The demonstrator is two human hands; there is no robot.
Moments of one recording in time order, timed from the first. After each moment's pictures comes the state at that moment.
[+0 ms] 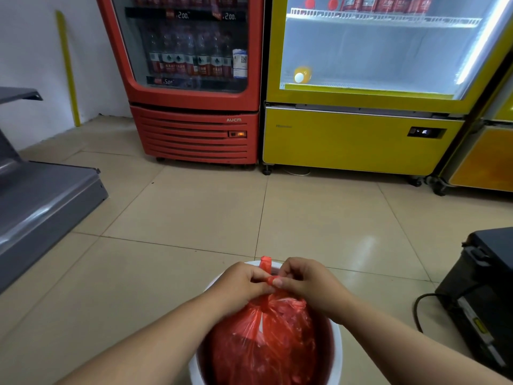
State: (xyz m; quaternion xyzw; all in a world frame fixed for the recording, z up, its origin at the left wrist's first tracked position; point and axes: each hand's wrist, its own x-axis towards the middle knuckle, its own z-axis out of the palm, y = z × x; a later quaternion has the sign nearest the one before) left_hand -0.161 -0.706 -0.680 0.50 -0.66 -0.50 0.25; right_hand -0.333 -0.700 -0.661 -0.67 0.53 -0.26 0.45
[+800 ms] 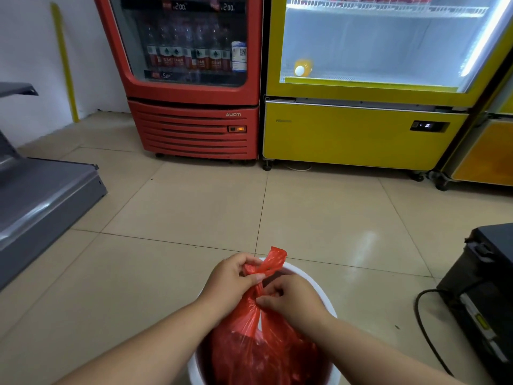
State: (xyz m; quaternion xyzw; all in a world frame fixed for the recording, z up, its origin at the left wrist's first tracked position) left_hand -0.159 -0.707 -0.698 0.56 -0.56 -0.48 0.38; right_hand -0.303 -0.689 -0.687 -0.69 0.60 -0.17 0.36
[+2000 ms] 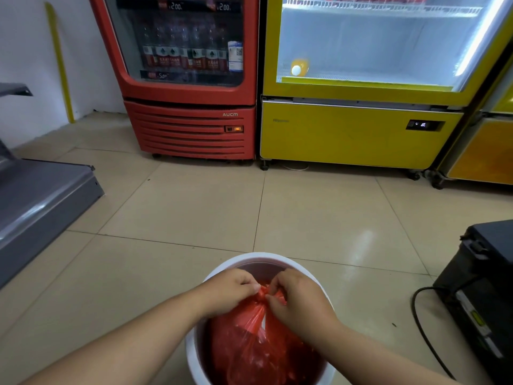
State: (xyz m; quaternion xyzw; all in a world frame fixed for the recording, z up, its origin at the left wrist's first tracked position) left_hand -0.150 -0.709 -0.683 0.54 -0.69 -0.47 0.13; right_hand -0.316 -0.678 -0.688 -0.77 0.57 -0.22 0.19
